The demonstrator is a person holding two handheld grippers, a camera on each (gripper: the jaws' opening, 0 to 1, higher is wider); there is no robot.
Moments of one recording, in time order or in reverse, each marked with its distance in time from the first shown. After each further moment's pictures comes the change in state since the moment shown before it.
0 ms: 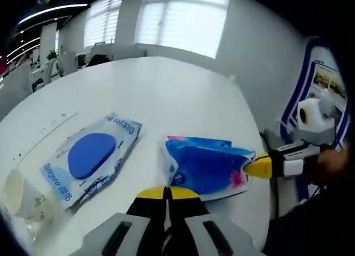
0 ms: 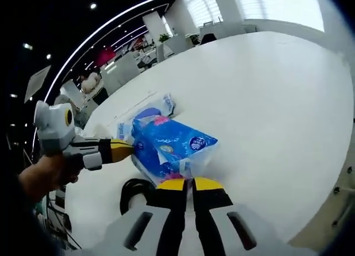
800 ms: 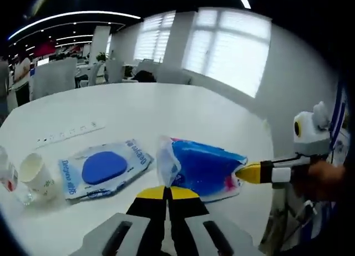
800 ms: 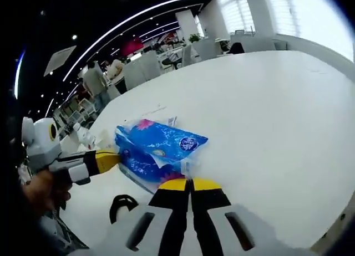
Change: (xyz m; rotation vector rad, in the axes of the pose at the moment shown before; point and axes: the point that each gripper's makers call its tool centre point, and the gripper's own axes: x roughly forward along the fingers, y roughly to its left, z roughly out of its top) left arm -0.008 -0.018 0.057 -0.237 -0.199 0.256; right arm 0.011 -0.029 0.093 -0.213 -0.005 0.147
